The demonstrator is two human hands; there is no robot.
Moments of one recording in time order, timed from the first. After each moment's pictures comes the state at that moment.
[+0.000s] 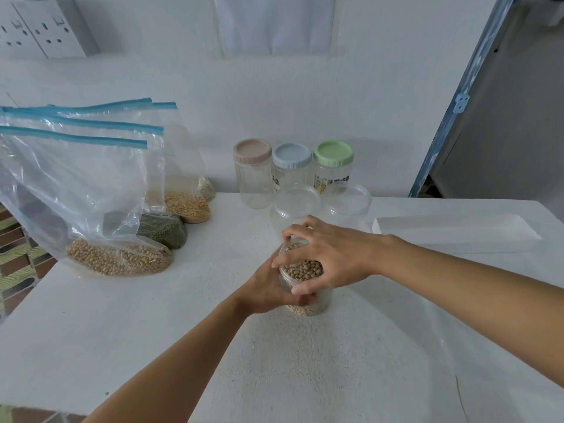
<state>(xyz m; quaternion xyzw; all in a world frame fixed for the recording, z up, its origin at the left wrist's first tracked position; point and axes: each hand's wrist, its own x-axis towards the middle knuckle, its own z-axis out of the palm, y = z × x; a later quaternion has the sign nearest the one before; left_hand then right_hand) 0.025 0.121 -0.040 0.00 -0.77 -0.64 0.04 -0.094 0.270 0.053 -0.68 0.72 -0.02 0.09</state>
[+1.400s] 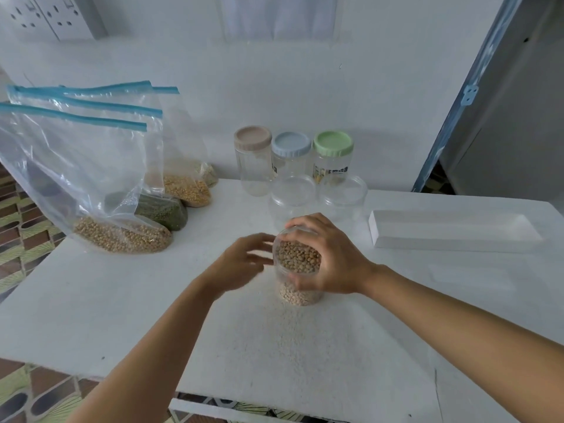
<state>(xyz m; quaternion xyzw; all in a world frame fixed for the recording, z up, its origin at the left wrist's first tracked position) 0.053 0.110 -0.012 0.16 -0.82 -0.55 0.02 -0.091 0.295 -0.007 -0.61 0.72 -0.33 0.02</state>
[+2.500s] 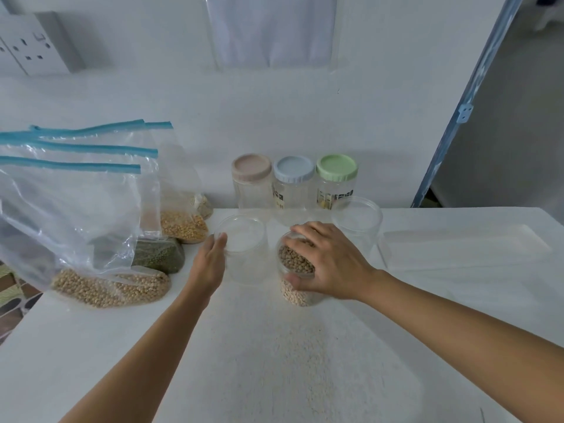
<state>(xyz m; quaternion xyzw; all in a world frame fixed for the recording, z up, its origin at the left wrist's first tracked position) 0.019 0.016 -0.014 0.37 -0.72 -0.56 0.17 -0.117 0.238 -0.007 -0.59 0.78 -0.15 -0.14</state>
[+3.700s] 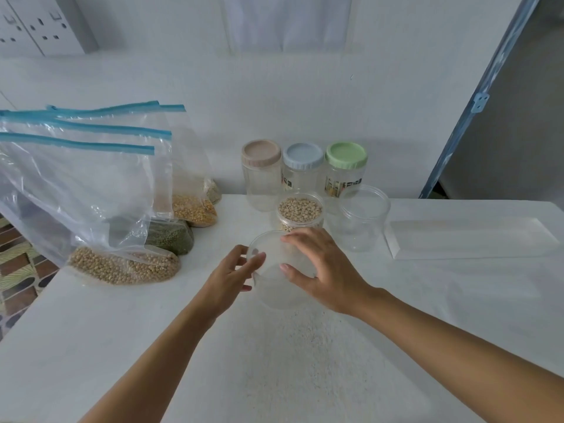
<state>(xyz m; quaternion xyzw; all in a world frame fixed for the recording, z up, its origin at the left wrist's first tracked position) 0.070 0.058 -0.009 0.25 -0.75 -0.61 0.05 -0.061 0.242 -0.006 -0.52 0.78 -0.35 0.01</state>
